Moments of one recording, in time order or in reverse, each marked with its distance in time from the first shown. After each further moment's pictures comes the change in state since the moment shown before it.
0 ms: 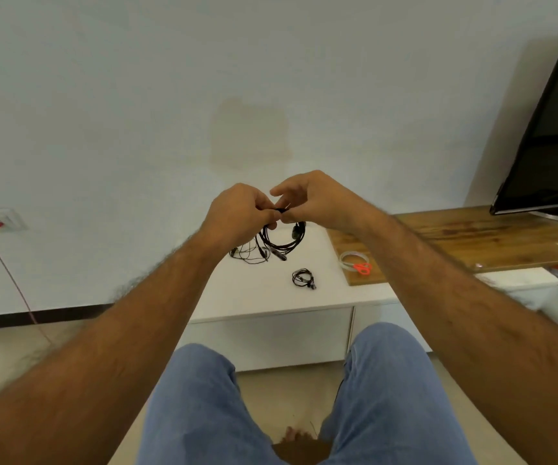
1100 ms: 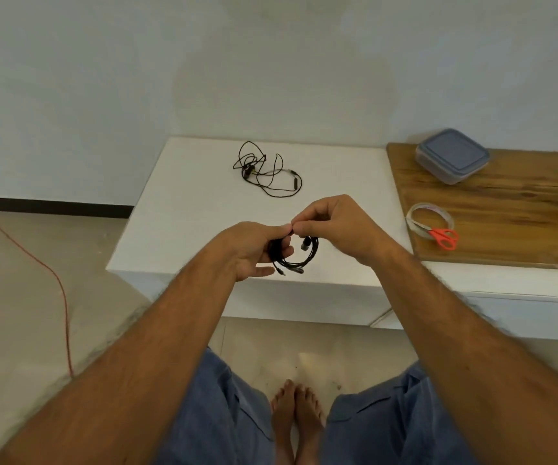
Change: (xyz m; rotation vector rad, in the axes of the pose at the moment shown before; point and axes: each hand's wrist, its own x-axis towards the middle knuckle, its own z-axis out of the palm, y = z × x) left_hand 0.098 -0.217 0.177 -0.942 -0.455 -0.892; right_hand 0.109 0.222 0.153 0.334 -0.153 0.337
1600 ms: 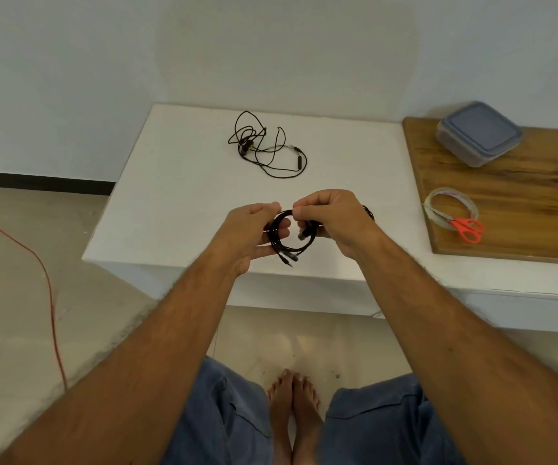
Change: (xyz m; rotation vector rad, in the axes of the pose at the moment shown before) left_hand 0.059 -0.022 -0.009 -0.163 0.161 0.176; right_hand 0.043 0.044 0.021 0.263 0.134 0.269
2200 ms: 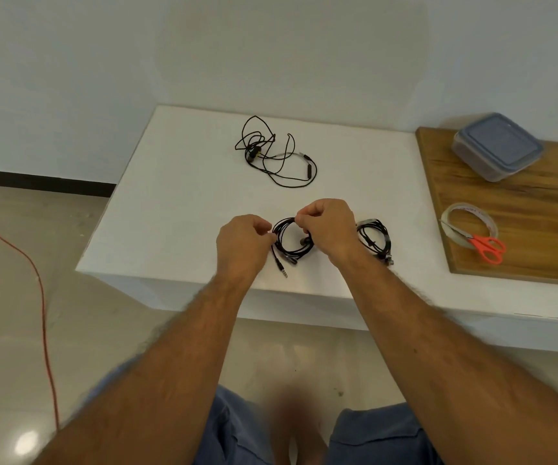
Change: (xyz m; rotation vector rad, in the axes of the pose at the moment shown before) left_hand 0.046 -0.030 -0.013 0.600 0.343 0.282; right_hand 0.051 0.026 0.027 -0.354 0.246 -0.038
